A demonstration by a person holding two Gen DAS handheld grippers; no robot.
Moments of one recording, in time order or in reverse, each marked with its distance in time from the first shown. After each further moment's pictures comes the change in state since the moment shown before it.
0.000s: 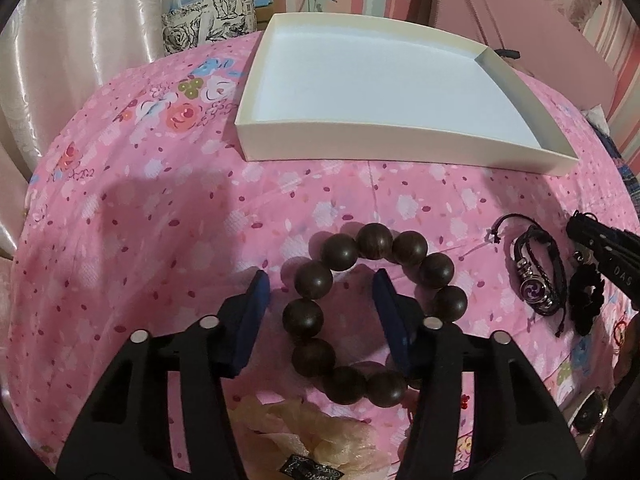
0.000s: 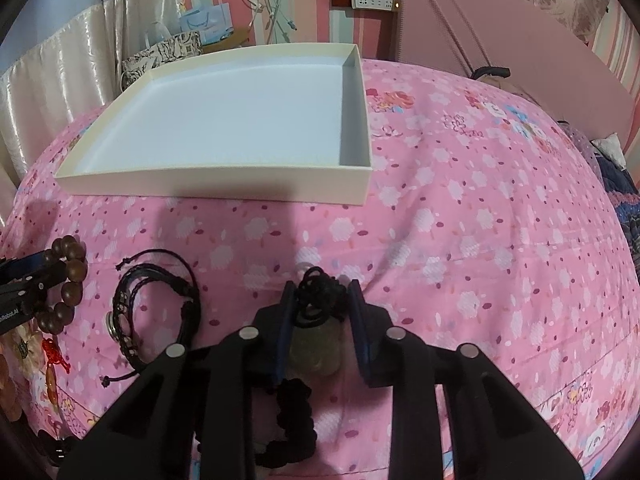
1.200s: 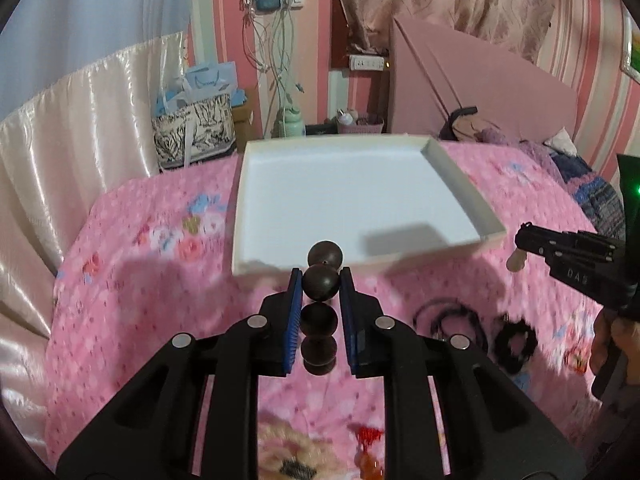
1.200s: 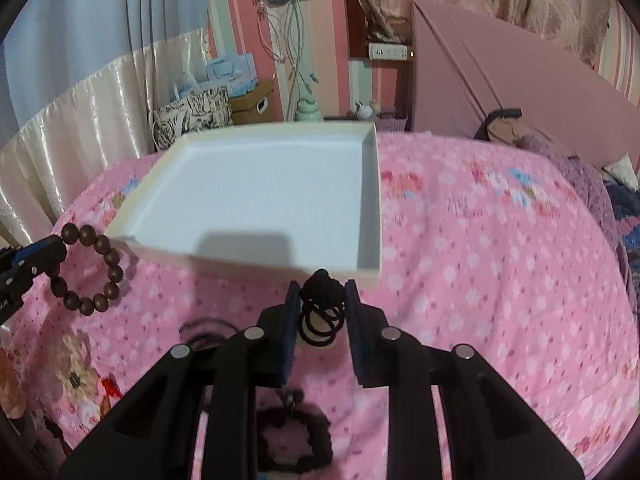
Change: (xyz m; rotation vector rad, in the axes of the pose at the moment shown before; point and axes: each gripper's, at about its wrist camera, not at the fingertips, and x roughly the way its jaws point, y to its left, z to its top) left arm -0.097 -0.022 0.043 0.081 -0.285 -0.059; right arm -0.055 -0.002 0.050 -0.006 -0.163 0.098
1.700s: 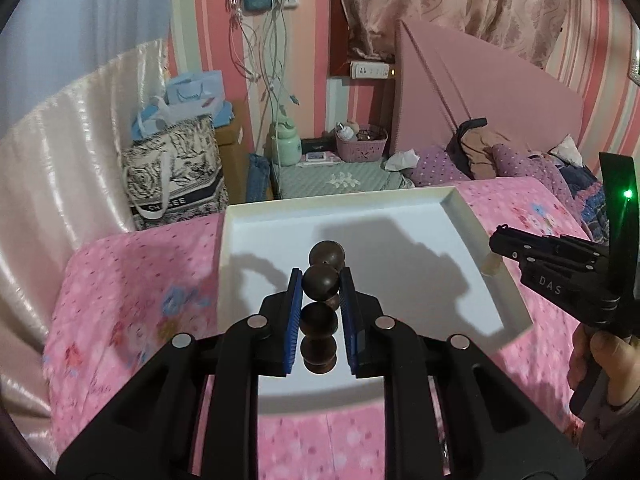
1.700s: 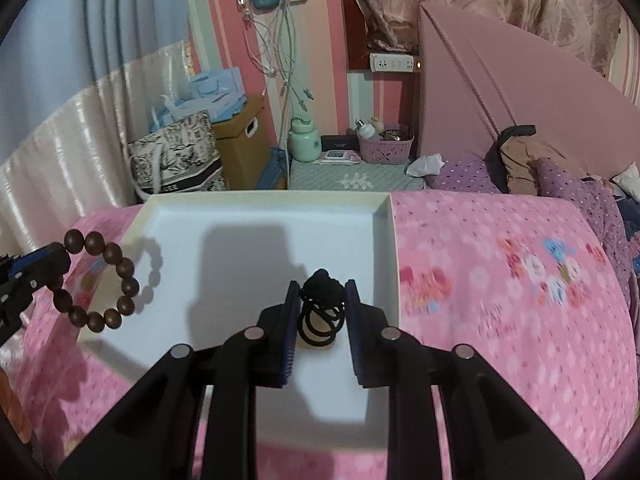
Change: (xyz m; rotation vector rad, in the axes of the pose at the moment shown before) left arm 0.080 0.007 0.106 0.009 0.032 -0.018; right arm 0.090 0.004 0.105 0.029 0.015 -0.008
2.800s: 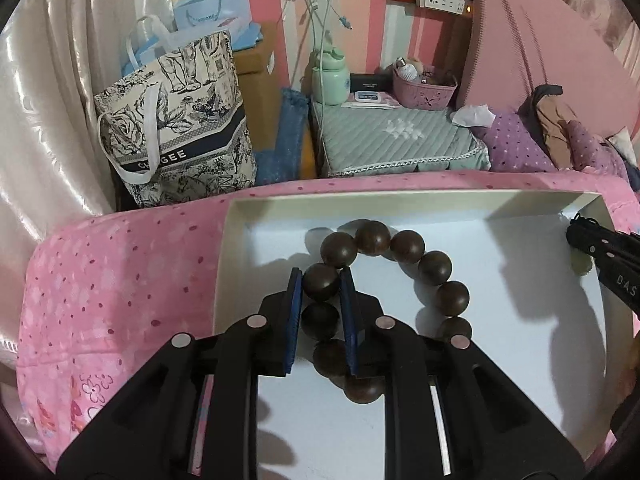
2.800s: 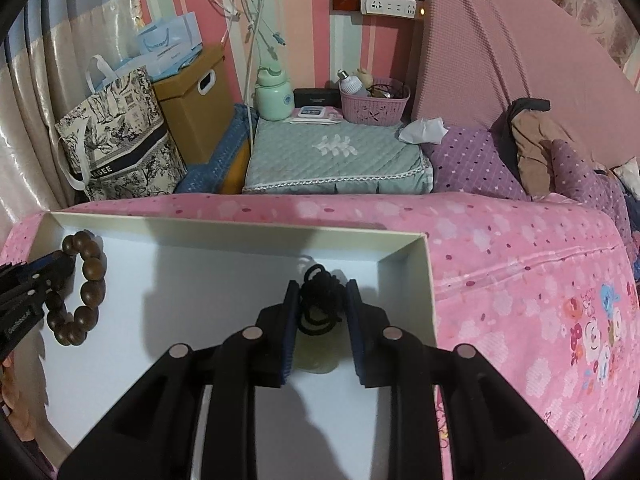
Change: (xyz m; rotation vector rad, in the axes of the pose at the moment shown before) left arm 0.181 0.053 0.038 -0.073 0.235 0.123; right arm 0.134 0.001 0.044 -0.010 0.171 -0.118
